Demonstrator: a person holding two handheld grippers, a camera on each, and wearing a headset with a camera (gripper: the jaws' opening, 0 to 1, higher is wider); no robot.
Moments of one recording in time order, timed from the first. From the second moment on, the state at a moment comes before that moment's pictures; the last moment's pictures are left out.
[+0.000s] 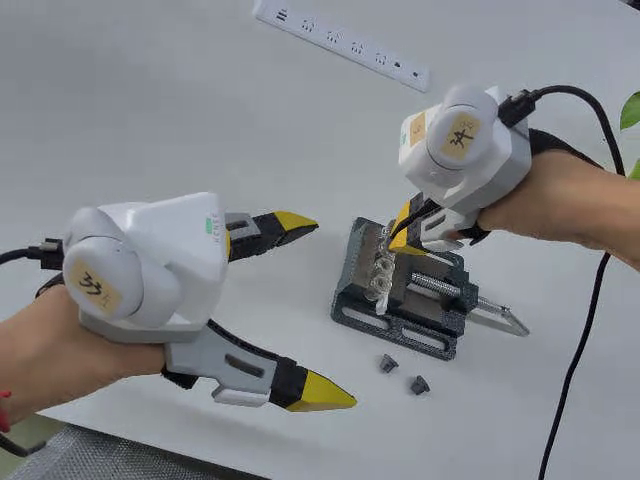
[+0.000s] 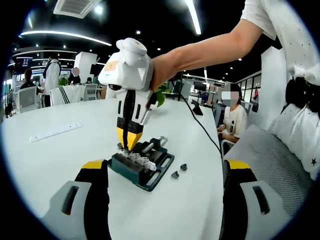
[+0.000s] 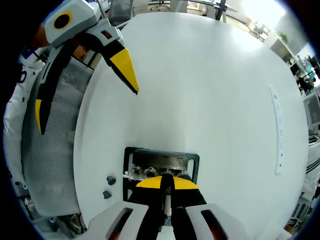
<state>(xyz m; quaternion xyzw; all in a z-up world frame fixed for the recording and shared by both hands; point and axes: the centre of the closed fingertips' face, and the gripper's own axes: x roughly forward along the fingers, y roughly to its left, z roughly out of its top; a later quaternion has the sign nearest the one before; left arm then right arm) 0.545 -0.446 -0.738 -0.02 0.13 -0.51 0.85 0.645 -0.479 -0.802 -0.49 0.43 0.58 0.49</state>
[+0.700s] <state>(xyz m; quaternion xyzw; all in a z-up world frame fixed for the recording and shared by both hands) 0.535 -0.450 -0.730 0.00 0.15 -0.51 0.85 0.645 -0.480 -0.800 -0.44 0.43 0.58 0.53</state>
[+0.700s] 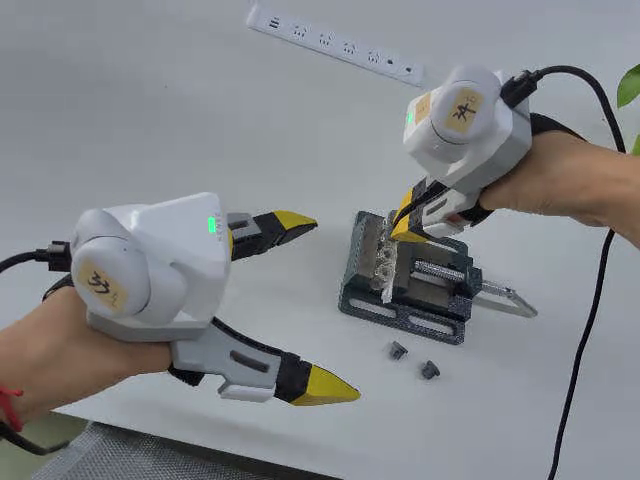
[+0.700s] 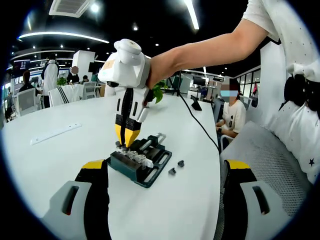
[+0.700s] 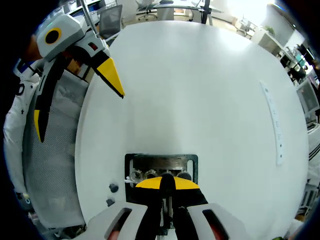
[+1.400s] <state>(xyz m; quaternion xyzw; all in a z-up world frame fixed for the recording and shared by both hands) 0.532 -0.453 -0.728 0.01 0.15 -0.51 0.85 0.641 -0.490 -0.778 -0.39 0.41 0.57 0.59</state>
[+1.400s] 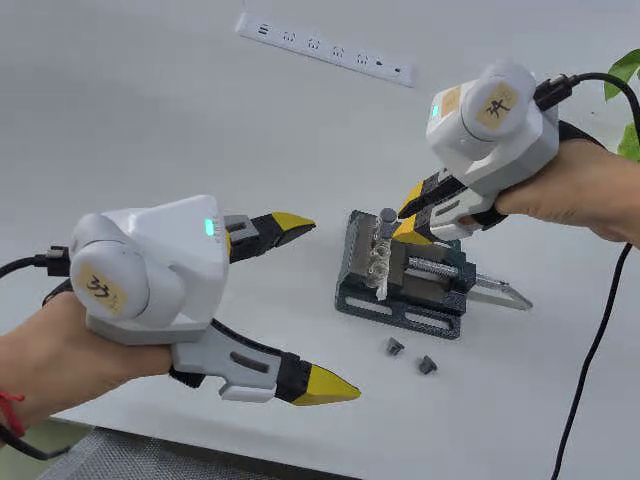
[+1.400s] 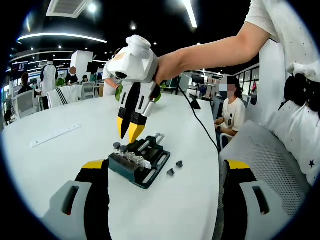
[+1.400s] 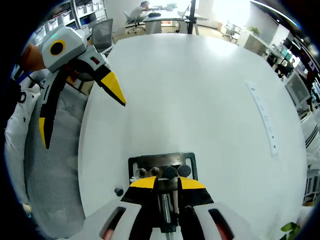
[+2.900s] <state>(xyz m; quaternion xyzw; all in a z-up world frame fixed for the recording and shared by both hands) 0.527 -0.474 -0.729 0.05 0.18 -0.51 0.84 0.593 -0.586 -0.727 -0.23 0.32 0.52 0.76</state>
